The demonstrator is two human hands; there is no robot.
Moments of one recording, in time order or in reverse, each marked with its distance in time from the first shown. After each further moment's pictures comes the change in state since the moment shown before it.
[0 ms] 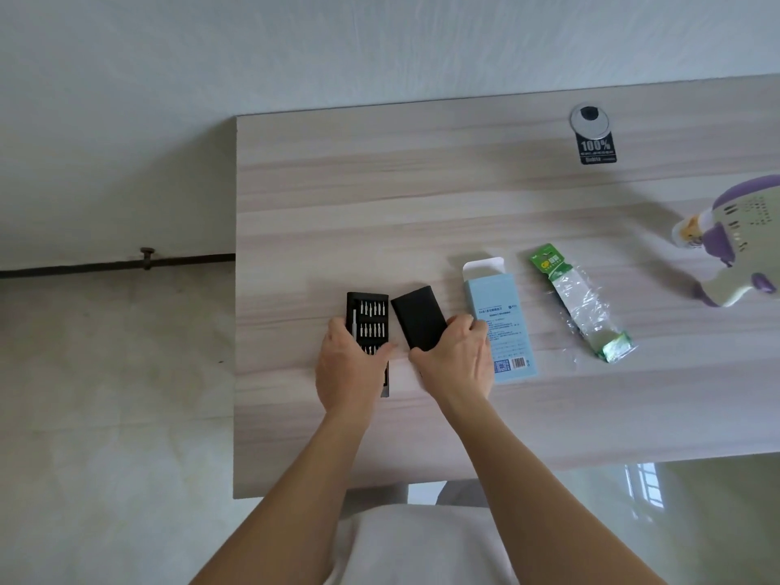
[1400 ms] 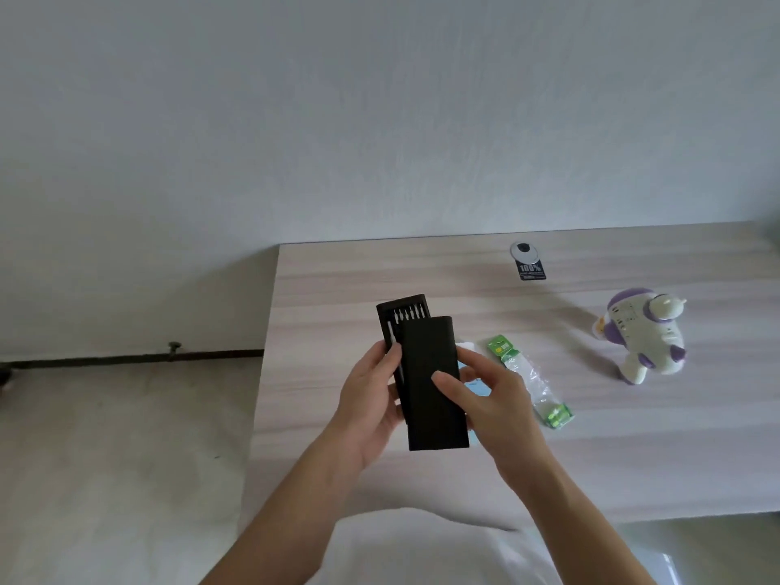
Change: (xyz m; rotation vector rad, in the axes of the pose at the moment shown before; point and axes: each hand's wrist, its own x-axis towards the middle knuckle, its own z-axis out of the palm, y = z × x) left_hand -0.098 0.101 -0.117 -1.112 -0.585 -0.028; right_hand -0.087 0.021 -0.162 0.938 -0.142 -0.401
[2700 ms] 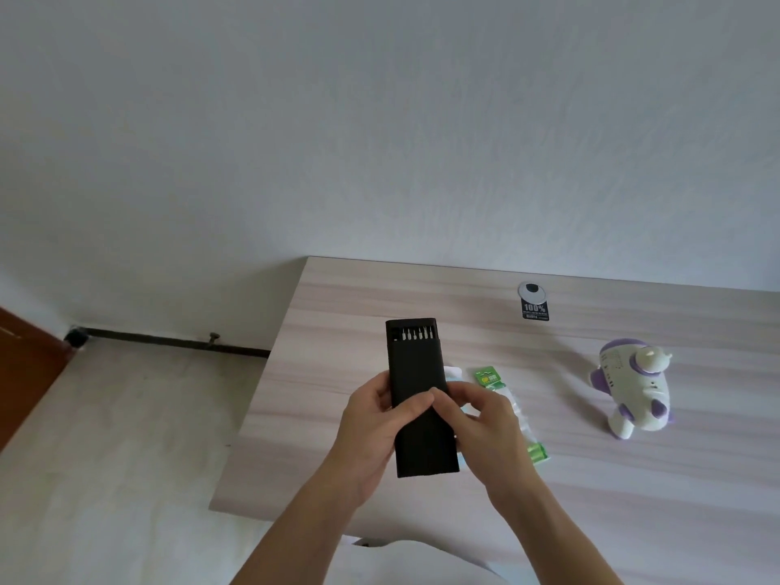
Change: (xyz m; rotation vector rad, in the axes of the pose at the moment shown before) left_hand -0.054 -0.045 0.081 0.093 0.131 0.247; right_hand -0.008 0.001 -0.077 -0.049 -0.207 -0.021
